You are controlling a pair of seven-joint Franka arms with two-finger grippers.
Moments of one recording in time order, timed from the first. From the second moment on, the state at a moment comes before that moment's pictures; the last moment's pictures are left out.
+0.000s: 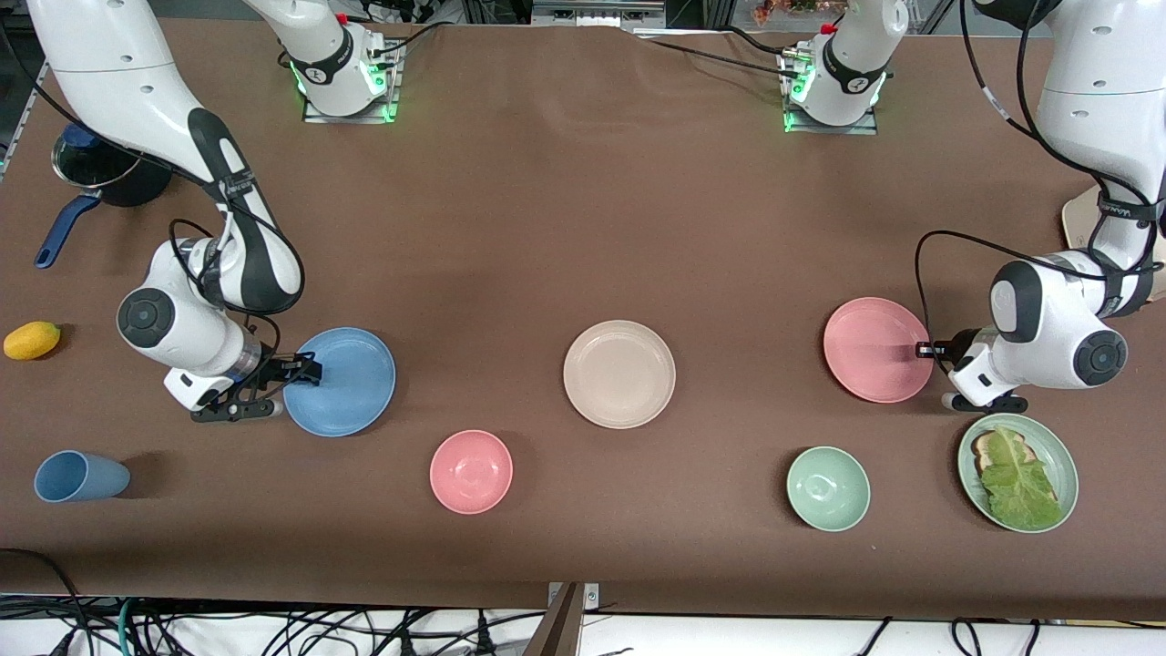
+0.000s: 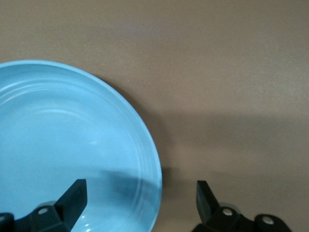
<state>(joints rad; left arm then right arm) 0.17 0.65 0.02 -1.75 -0.02 2.08 0.20 0.02 0.61 -0.01 -1.82 0.00 2.45 -0.09</state>
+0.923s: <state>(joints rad) 0.14 0.65 -0.04 -1.53 -0.04 1.78 0.11 -0.03 0.64 0.00 -1.82 0.24 2.45 -0.33</state>
